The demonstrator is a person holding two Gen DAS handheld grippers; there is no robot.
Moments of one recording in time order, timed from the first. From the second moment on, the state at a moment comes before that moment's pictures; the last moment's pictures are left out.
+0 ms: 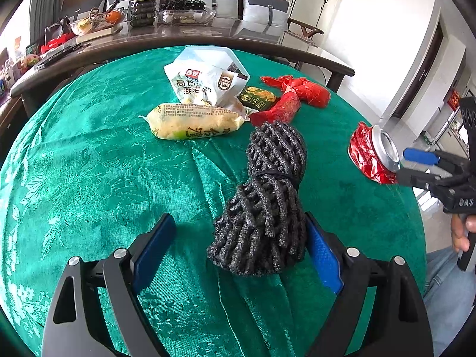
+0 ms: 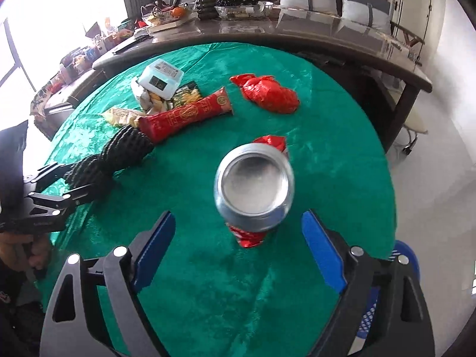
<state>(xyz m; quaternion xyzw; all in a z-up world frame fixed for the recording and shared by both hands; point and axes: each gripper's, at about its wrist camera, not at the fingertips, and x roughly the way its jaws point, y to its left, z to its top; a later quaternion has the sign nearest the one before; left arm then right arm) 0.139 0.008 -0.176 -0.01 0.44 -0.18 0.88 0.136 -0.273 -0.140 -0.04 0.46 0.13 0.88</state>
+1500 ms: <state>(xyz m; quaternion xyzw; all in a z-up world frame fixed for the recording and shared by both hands) 0.154 -0.104 -0.128 0.06 0.46 -0.24 0.85 0.133 -0.289 -0.111 -0.06 0.44 0.12 0.89</state>
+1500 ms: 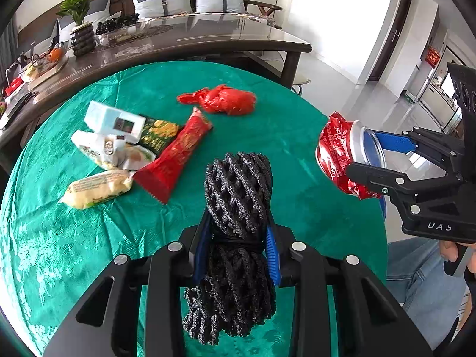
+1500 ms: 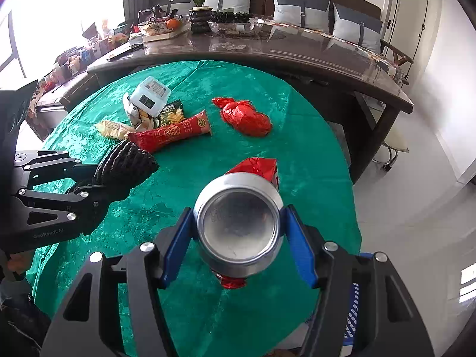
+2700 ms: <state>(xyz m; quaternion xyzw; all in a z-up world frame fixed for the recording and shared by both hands) 0.141 -0.449 -0.173 0.12 0.49 -0.41 0.76 0.090 -0.630 -0.206 0.19 0.49 -0.10 0.84</state>
